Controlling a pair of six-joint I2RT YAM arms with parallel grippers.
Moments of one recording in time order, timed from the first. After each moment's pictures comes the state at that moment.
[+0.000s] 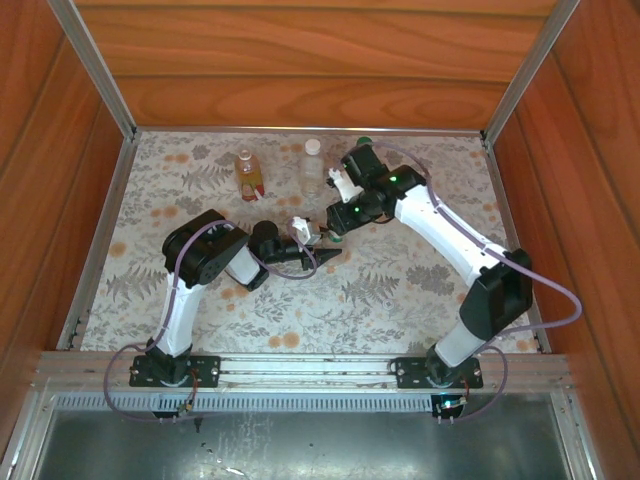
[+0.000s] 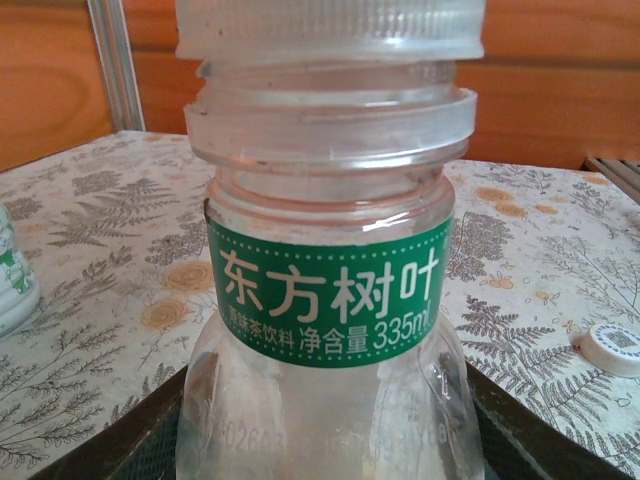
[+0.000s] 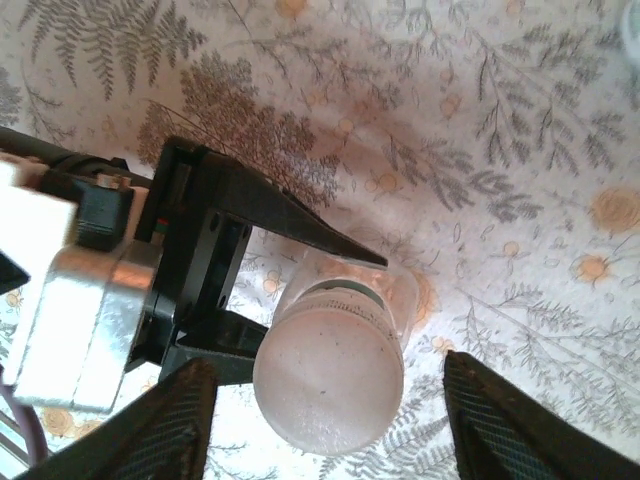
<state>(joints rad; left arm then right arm) -0.68 2.16 0.72 1.39 0.71 0.00 0.63 1.60 1.48 -0.98 -0.15 0.07</state>
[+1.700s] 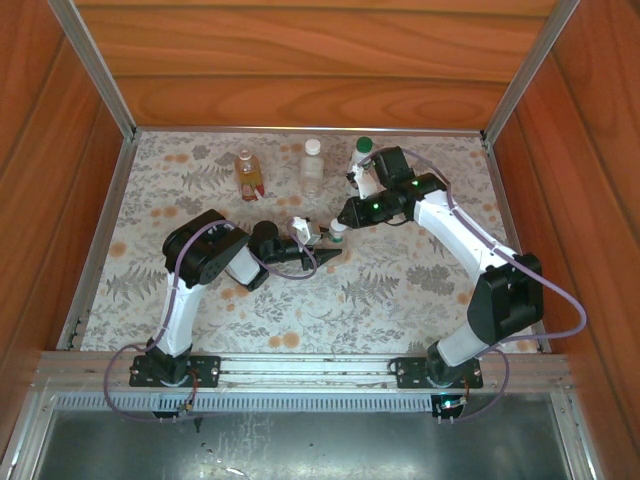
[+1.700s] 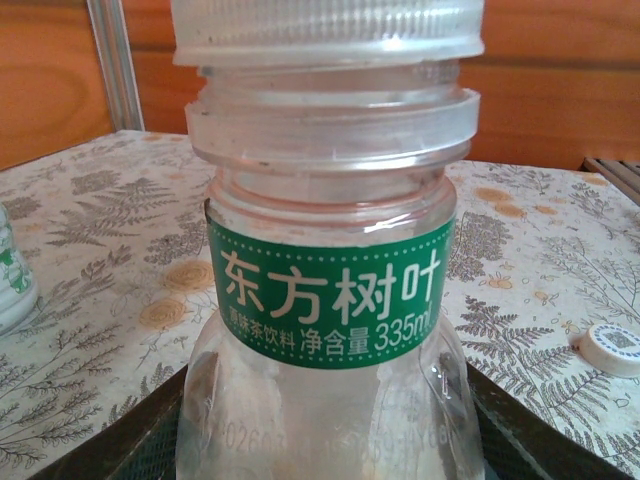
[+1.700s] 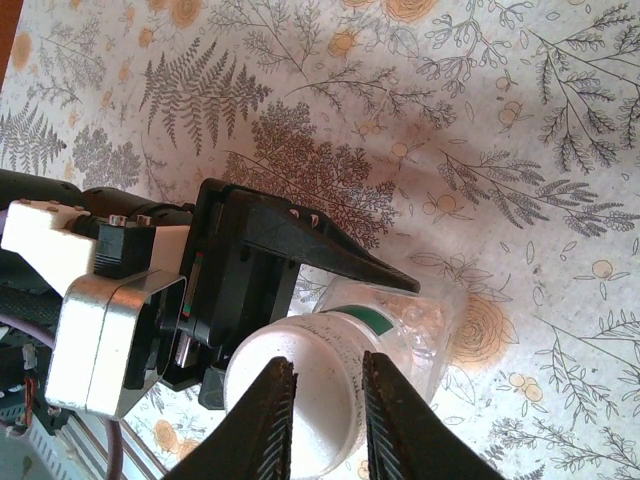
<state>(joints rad) -0.68 2.17 0.72 1.39 0.71 0.00 0.48 1.56 1.31 -0.80 -0.48 0.12</state>
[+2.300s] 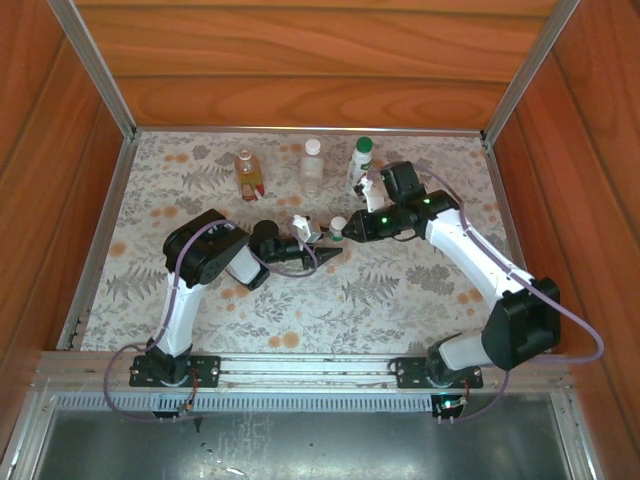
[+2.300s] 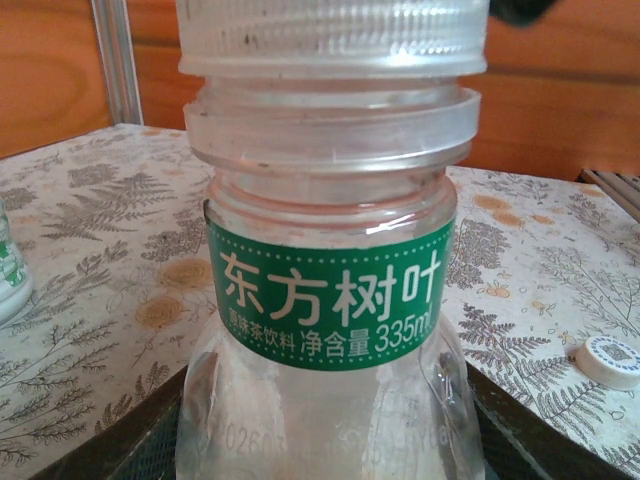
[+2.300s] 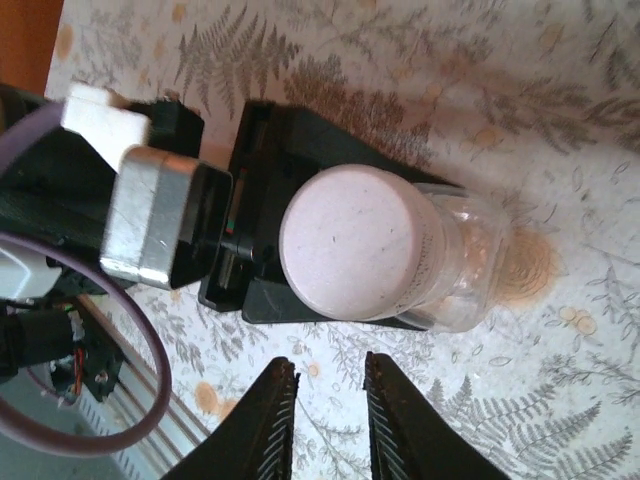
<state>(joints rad) -0.68 2.17 0.73 1.39 0.71 -0.04 0.47 1.40 1.17 -0.77 -0.51 0.19</state>
